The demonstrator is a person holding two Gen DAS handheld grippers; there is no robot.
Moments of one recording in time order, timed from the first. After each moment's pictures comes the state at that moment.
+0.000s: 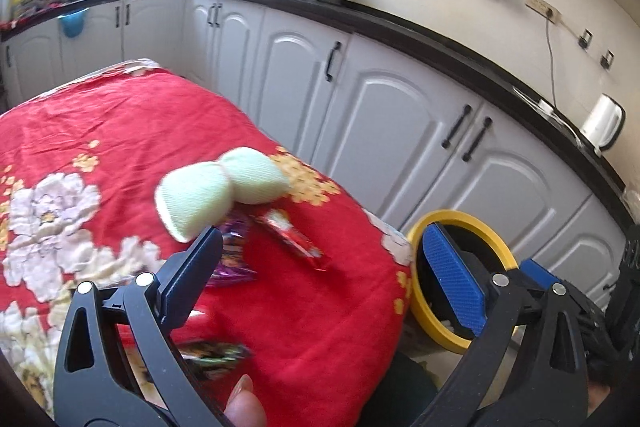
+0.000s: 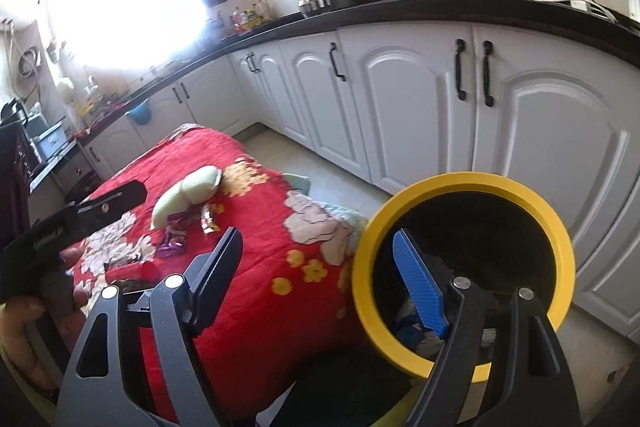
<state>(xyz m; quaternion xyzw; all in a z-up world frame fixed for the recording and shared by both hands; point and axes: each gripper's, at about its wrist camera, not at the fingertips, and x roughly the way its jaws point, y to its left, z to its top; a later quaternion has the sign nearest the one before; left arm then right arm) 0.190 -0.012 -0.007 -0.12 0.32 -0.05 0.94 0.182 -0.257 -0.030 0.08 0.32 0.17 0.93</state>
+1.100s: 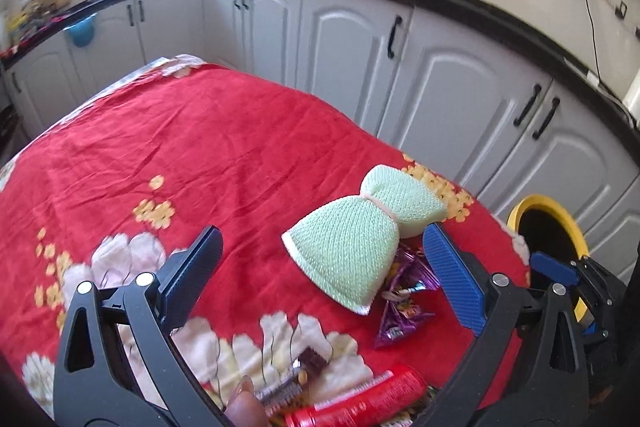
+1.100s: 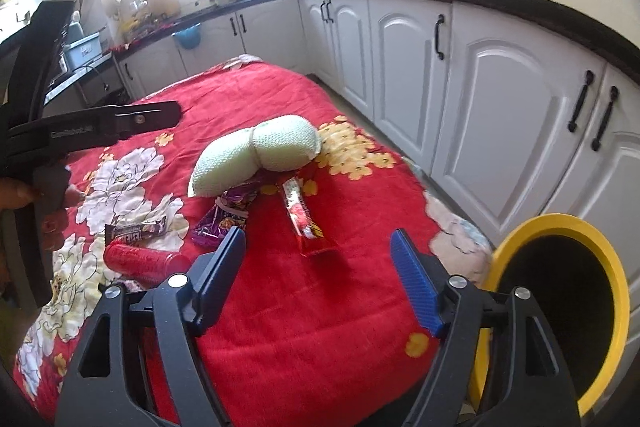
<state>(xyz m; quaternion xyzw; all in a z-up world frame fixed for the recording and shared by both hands) 0.266 0.095 -0.022 -0.04 0.39 -0.02 0.92 0.242 -0.118 -0.064 -0.04 0.37 0.25 0.89</state>
